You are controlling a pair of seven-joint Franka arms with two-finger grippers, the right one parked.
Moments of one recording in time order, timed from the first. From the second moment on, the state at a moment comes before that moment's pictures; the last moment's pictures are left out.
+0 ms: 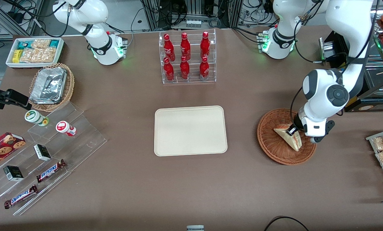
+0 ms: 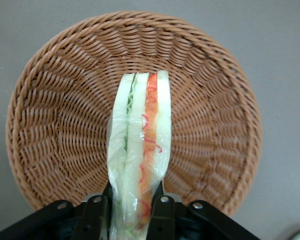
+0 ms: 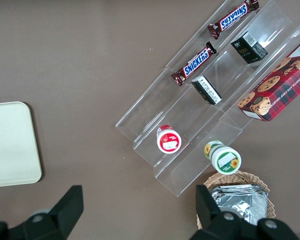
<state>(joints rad) 0.01 0.21 -0.14 -2.15 0.01 2.36 -0.85</state>
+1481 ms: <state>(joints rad) -0.65 0.80 -0.17 -1.27 0.04 1.96 -0.97</state>
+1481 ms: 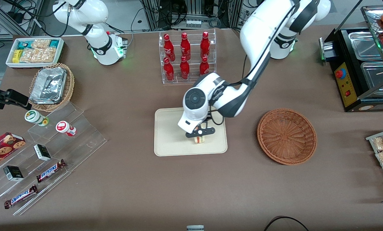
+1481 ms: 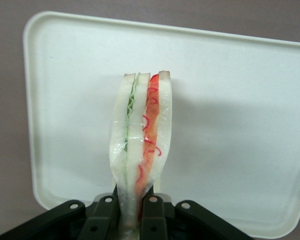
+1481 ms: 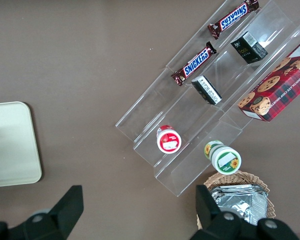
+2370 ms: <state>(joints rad) -0.68 0.88 -0.16 -1.18 0.07 1.98 -1.07</state>
